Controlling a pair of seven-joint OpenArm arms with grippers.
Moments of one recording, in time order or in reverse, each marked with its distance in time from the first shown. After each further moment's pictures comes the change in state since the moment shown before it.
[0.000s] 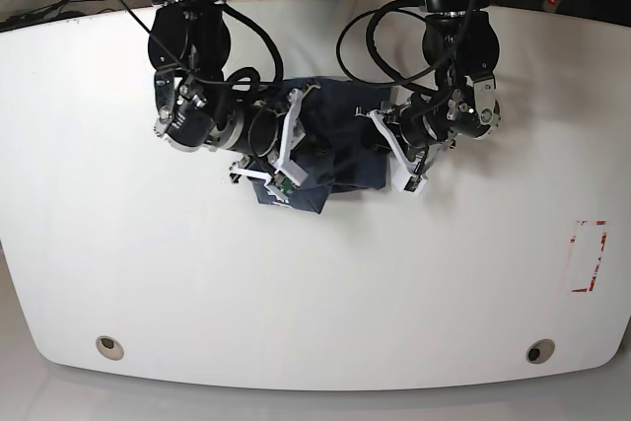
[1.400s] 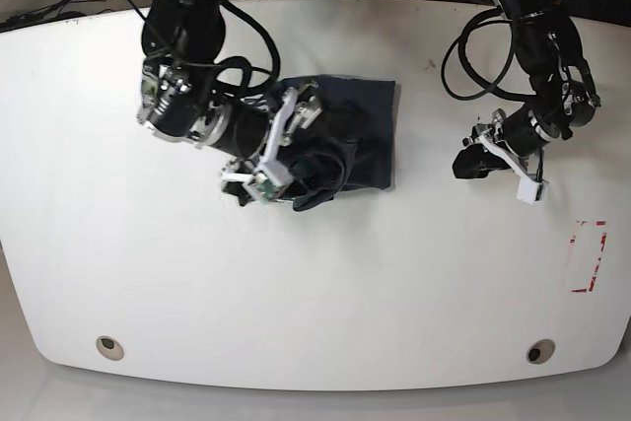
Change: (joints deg) left arm -0.1 -14.7 -16.5 2.1 -30.5 0.2 3.1; right arm -2.1 -0.5 3.1 7.6 3.5 1.1 3.6
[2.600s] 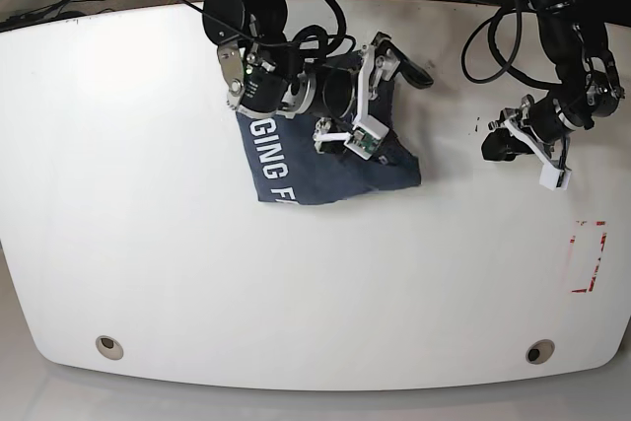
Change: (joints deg) left arm 3.4 -7.0 -0.3 0.0 -0.4 0.0 0.6; right arm -3.8 -5.0 -16.2 -8.2 -6.0 -0.2 6.8
